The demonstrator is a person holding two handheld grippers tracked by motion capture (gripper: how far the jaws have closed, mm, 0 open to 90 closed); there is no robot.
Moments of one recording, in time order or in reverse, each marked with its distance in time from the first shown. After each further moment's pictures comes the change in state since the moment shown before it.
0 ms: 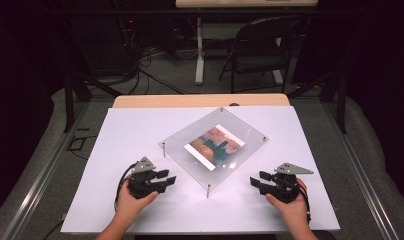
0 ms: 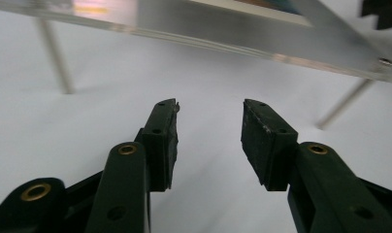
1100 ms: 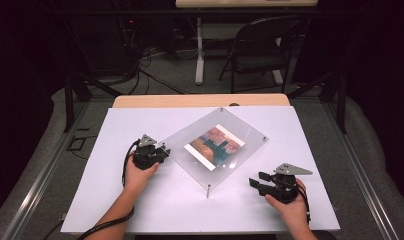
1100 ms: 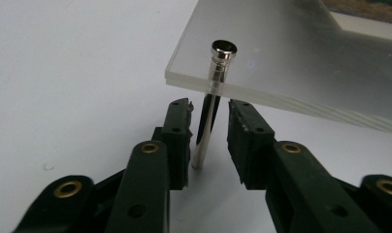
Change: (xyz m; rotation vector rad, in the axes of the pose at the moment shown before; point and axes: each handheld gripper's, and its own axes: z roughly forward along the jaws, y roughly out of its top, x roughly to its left) left arm 0.059 0.027 0.066 0.001 0.124 0.010; right arm 0.002 -0.001 0.000 0.005 0.015 -0.004
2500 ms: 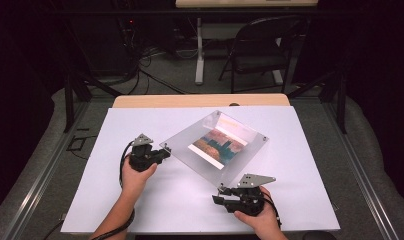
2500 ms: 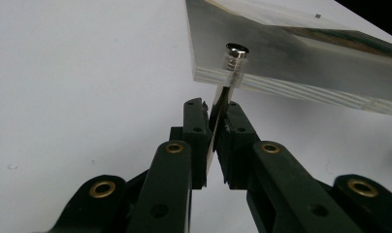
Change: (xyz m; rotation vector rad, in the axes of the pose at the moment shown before) left arm -0.023 0.015 -0.041 -0.045 -0.120 -0.069; right arm 0.088 0.001 0.038 0.013 0.352 -0.124
